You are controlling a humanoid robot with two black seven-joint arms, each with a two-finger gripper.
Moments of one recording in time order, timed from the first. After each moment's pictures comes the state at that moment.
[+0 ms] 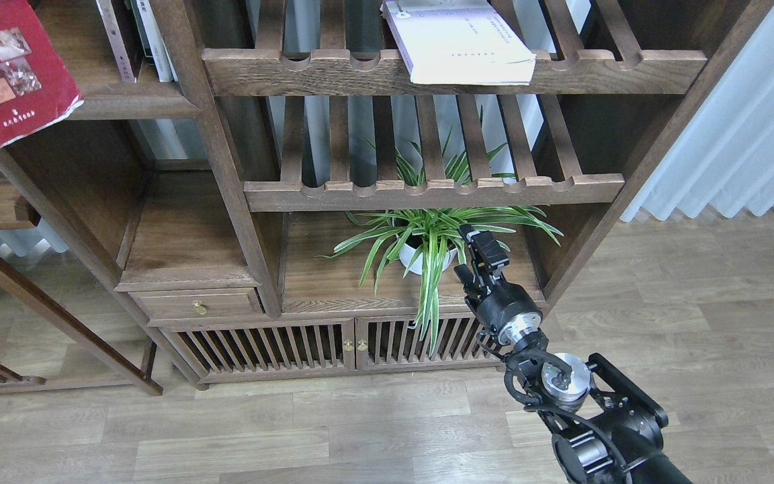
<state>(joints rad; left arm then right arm) -0.73 1.12 -1.04 -1.12 -0.22 -0.49 0.49 0.24 0.01 1.07 0.90 0.33 0.30 0.00</state>
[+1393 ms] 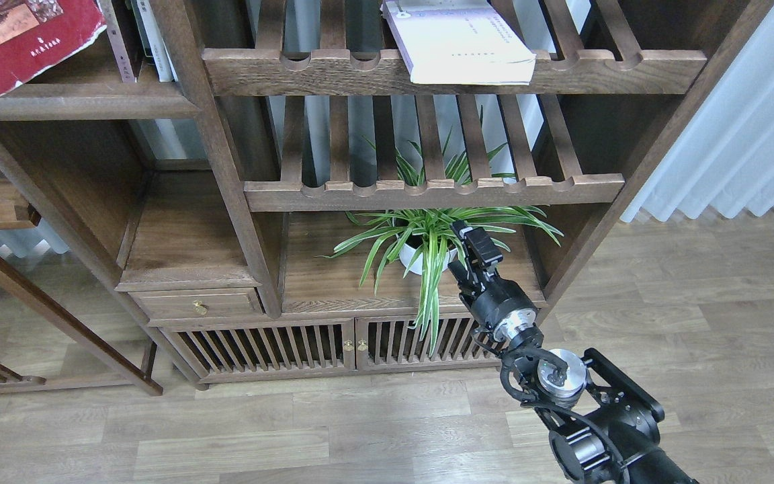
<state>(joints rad) -0.80 0.93 -1.17 -1.04 -0.03 -0.47 0.39 0.26 0.01 1.04 0.91 0.33 0.31 0.00</state>
